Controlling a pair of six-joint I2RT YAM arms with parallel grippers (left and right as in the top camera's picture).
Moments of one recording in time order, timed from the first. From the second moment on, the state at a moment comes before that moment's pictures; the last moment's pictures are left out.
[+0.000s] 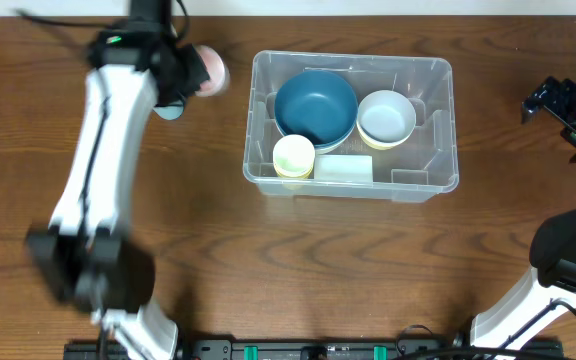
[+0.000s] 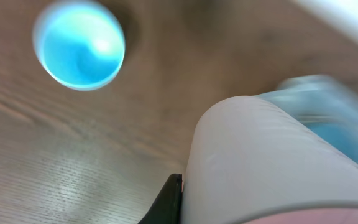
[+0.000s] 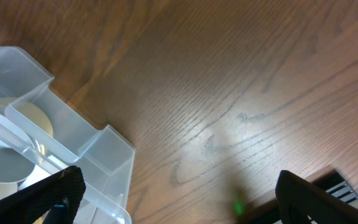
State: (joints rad) left arm -0.07 1.81 1.85 -1.06 0.08 -0.51; right arm -0.36 1.99 2.13 -1.66 0.00 0.47
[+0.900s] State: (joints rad) left arm -0.71 1.91 1.87 -1.02 -0.10 -0.36; right arm -0.36 1.99 2.13 -1.66 0.00 0.47
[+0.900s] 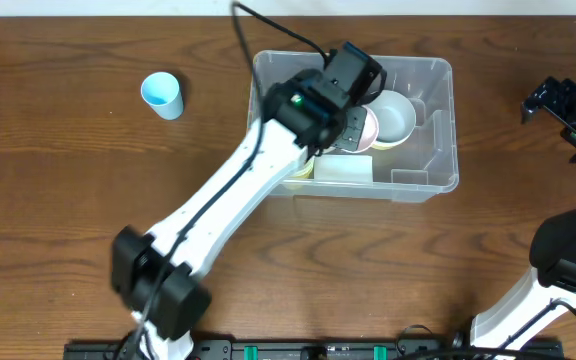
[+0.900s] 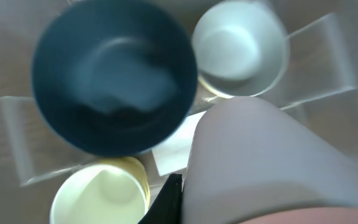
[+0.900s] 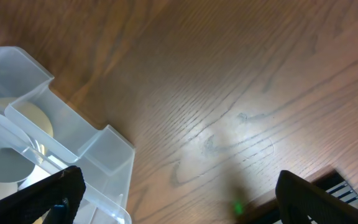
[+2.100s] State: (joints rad) left arm -0.71 2.12 1.87 -1.09 -0.11 -0.32; right arm -0.36 1.99 2.13 -1.66 0.00 0.47
